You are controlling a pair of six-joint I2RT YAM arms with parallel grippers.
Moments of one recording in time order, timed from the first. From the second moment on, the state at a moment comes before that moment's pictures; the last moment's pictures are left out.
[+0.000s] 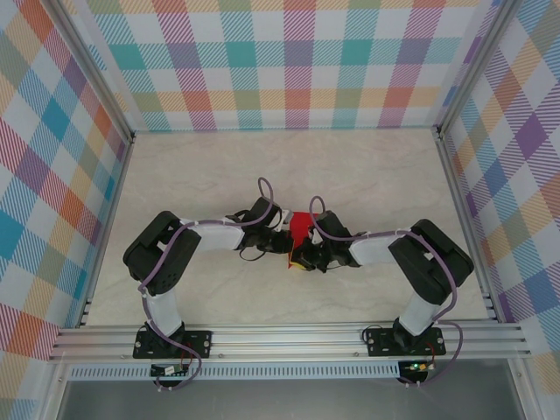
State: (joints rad) left arm -0.68 1.84 0.95 -0.08 0.37 -0.47; right arm 0.69 1.70 0.65 0.13 -0.54 1.10
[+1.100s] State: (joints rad) left arm -0.68 1.85 0.95 -0.08 0.38 -0.47; right arm 0.73 1.69 0.59 0.23 -0.55 1.09
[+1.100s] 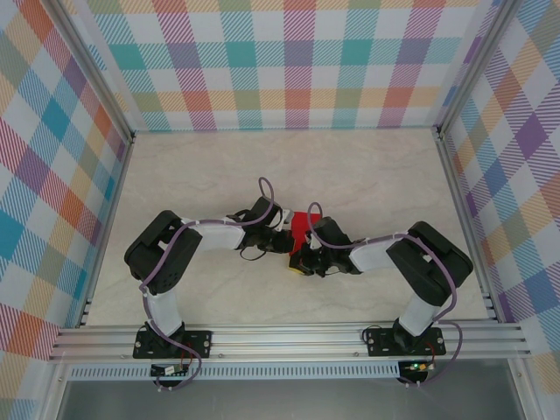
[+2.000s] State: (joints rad) left arm -0.68 1.85 0.95 -0.08 0.38 -0.46; right arm 0.63 1.71 0.63 0.18 -0.57 1.01
